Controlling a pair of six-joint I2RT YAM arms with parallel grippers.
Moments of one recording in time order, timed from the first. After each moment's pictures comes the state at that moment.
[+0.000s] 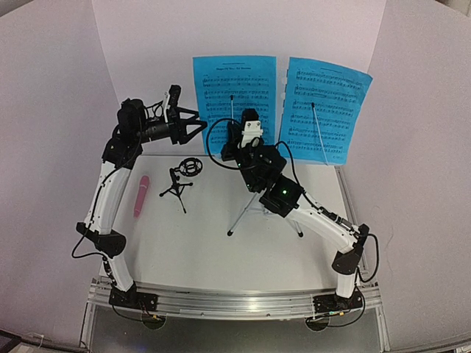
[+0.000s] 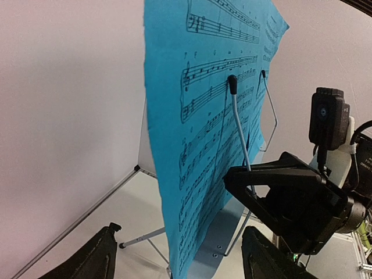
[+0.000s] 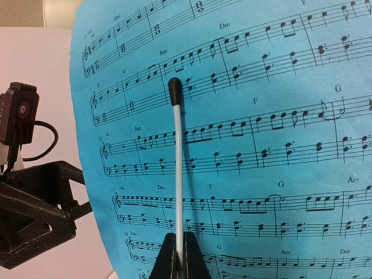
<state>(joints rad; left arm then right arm) -0.45 1.87 2.48 -0.60 0.79 -0.18 1.03 1.94 2.21 0.03 0.64 0.04</state>
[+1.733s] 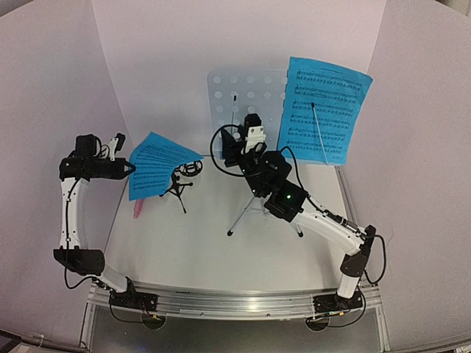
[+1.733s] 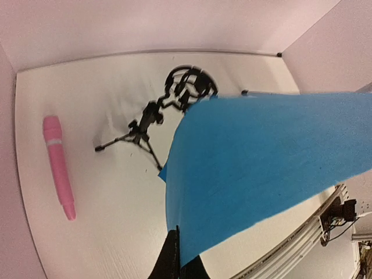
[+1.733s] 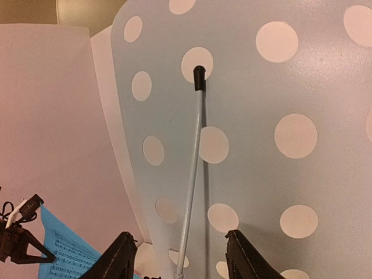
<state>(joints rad) 0.08 1.54 1.98 -1.31 0.60 0.12 1.03 1.85 2.04 0.10 0.58 0.04</state>
